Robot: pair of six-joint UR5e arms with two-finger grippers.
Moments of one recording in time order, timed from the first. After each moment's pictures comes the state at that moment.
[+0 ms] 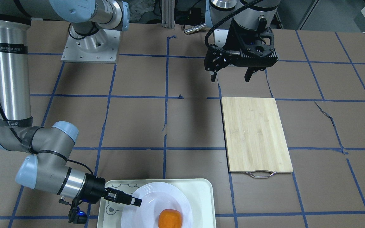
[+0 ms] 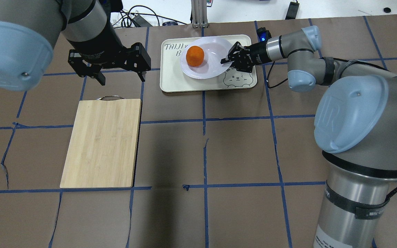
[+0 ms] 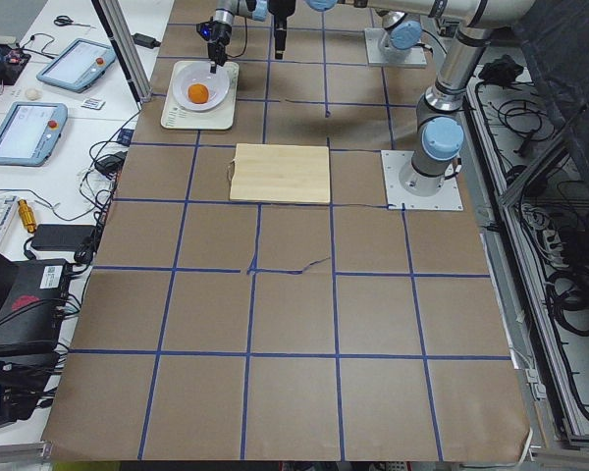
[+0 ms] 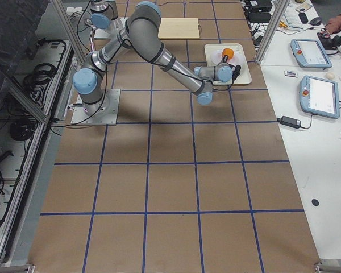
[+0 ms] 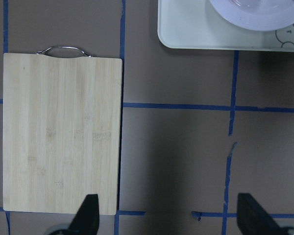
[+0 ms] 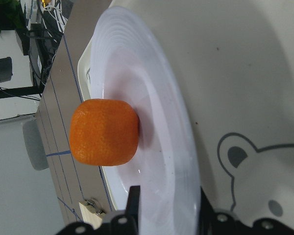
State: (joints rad) left arm -1.71 -1.58 -1.54 -1.52 1.56 -0.18; right arm 1.47 -0.75 1.49 -2.48 -0.57 0.34
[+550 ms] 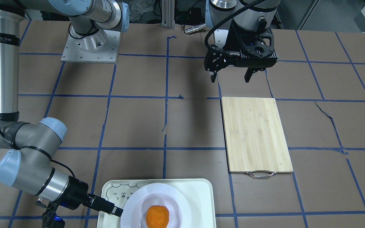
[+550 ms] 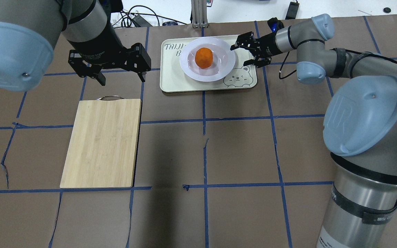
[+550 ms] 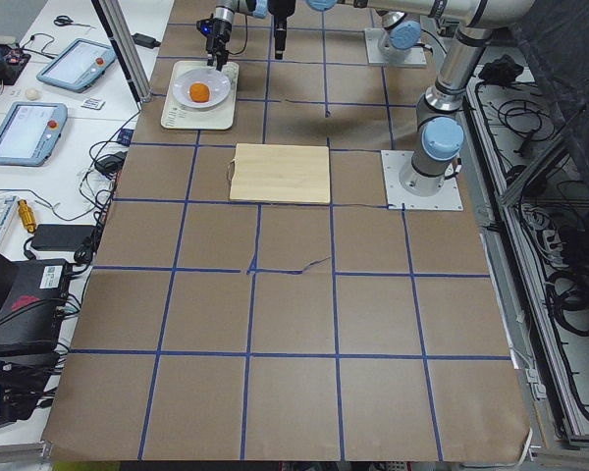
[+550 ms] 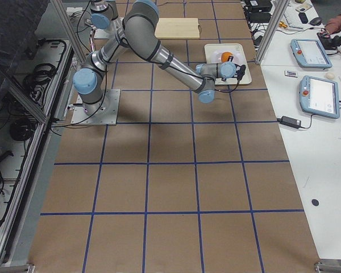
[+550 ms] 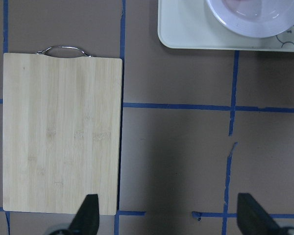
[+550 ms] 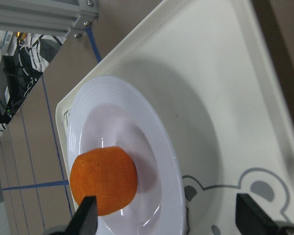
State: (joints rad) left arm -1.71 -1.58 -1.54 -1.52 1.56 -0.18; right arm 1.43 -0.82 1.45 -2.45 -0.77 0.33
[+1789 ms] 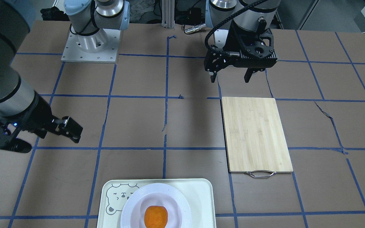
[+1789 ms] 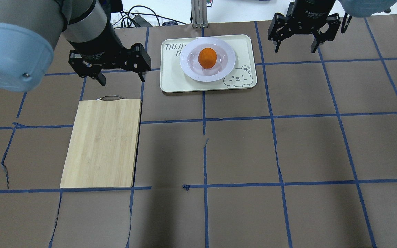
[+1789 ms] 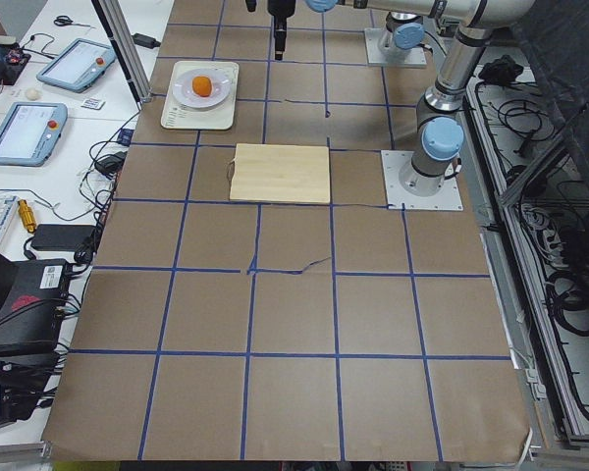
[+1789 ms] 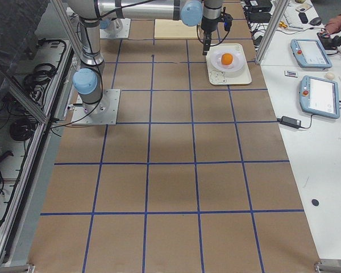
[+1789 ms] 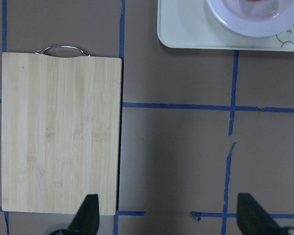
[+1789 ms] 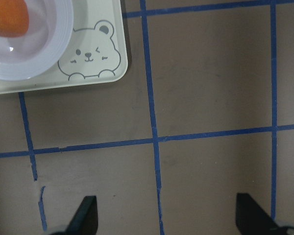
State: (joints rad) left arm -1.71 -1.58 -1.54 -1.51 1.56 -0.18; right arm 1.59 -1.35 1.35 -1.56 -1.60 0.09
